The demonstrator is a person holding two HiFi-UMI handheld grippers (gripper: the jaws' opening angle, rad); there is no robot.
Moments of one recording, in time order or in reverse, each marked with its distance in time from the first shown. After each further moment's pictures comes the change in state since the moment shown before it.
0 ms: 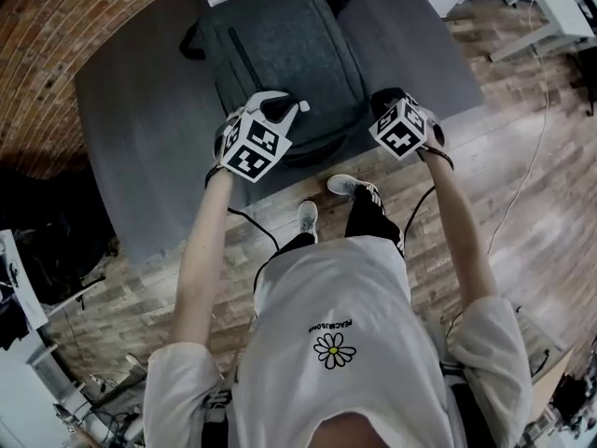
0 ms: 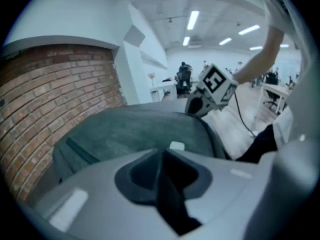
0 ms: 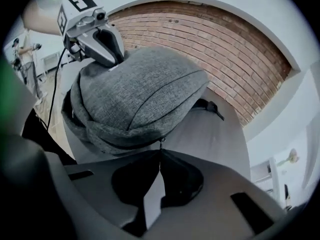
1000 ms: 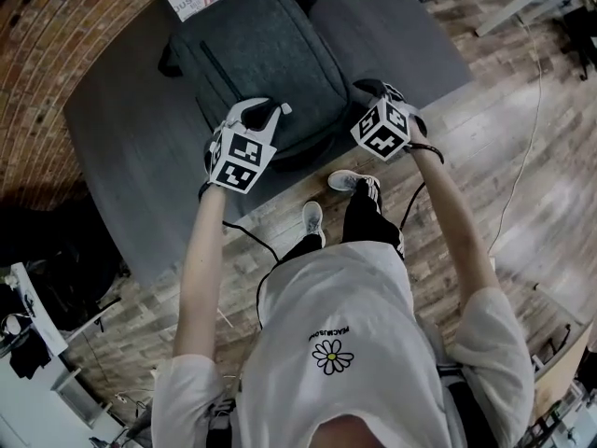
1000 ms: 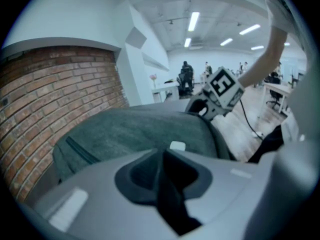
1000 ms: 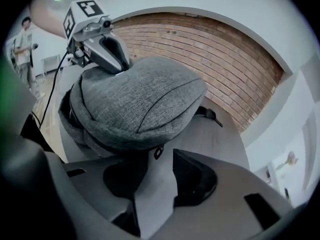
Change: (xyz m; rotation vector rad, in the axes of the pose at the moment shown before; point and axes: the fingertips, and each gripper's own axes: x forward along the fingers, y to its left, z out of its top) left arm 0.005 0.000 0.001 -0.019 -0.024 0.039; right arm 0.004 0.008 0.007 0.014 -0.128 -0.049
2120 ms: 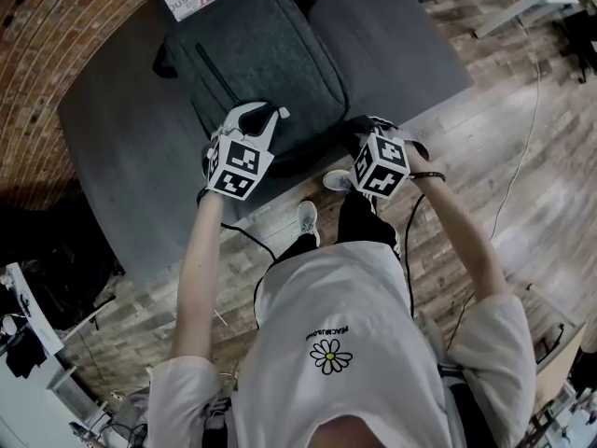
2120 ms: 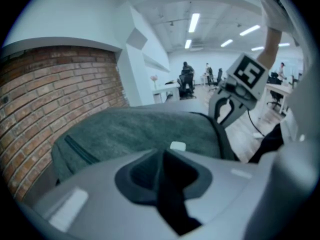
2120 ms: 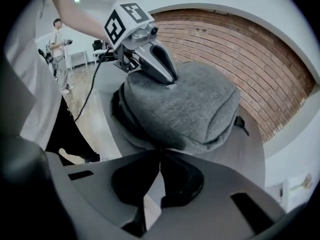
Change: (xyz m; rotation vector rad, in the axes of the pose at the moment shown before) left arm 0.006 0.002 -0.004 -0.006 -0.015 0.006; right arm -0.040 0.077 0.007 -0.178 0.059 0.235
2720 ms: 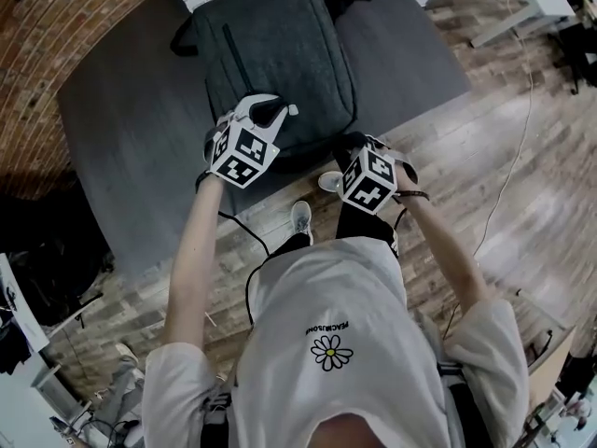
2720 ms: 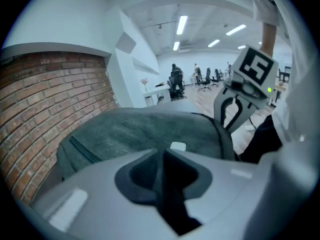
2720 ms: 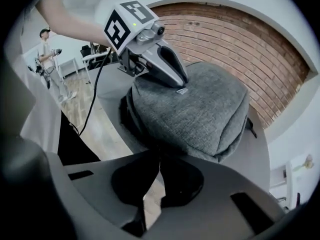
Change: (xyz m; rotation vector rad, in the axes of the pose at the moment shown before) left arm -0.009 -0.012 -0.002 0.108 -0.036 -0.076; right arm -0.003 0.051 0.024 0.142 0.046 0.014
